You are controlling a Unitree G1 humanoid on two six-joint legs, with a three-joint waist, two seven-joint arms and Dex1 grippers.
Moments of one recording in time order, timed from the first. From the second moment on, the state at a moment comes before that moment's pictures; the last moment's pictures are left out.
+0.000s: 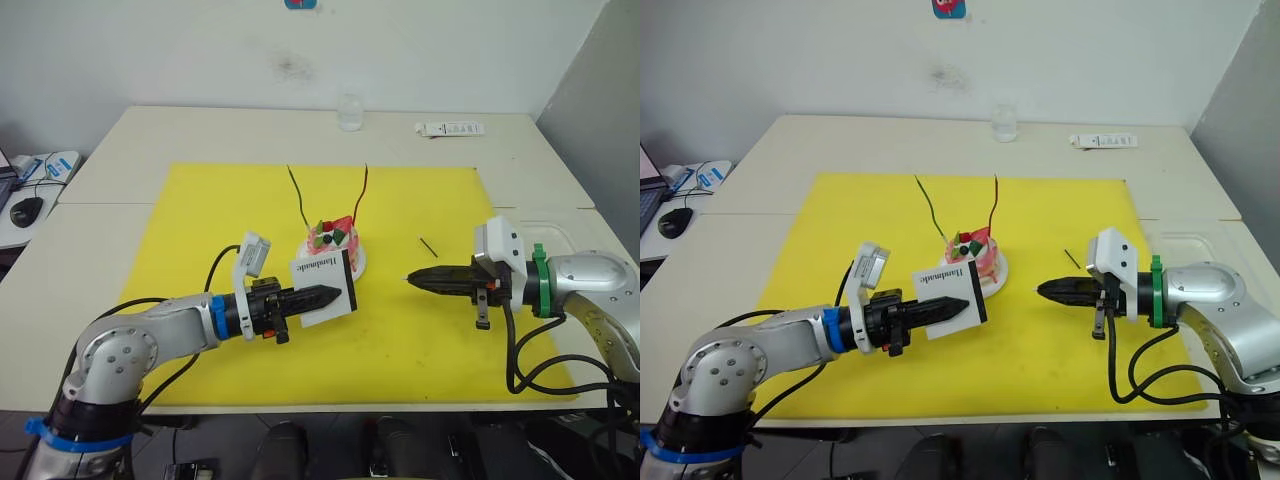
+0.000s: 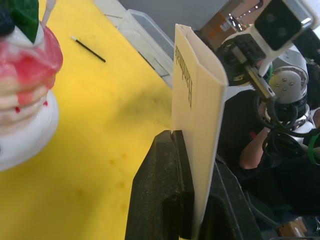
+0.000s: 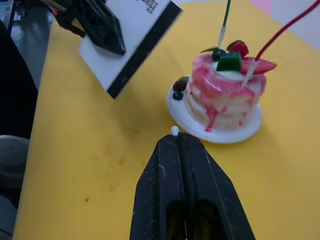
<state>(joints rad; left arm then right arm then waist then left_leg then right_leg) -0.31 0.66 0.04 -0.37 -1.34 1.02 -0.46 -0.39 -0.82 0.02 -0.44 0.54 0.60 1.06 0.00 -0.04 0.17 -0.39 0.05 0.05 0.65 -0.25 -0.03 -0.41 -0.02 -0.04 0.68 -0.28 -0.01</state>
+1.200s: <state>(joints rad) -0.41 0.54 0.03 -0.28 -1.29 1.14 -0.48 -0.54 -0.70 0.14 -0.39 0.39 0.48 1.02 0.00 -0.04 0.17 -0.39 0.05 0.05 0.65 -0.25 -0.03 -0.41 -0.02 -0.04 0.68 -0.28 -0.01</state>
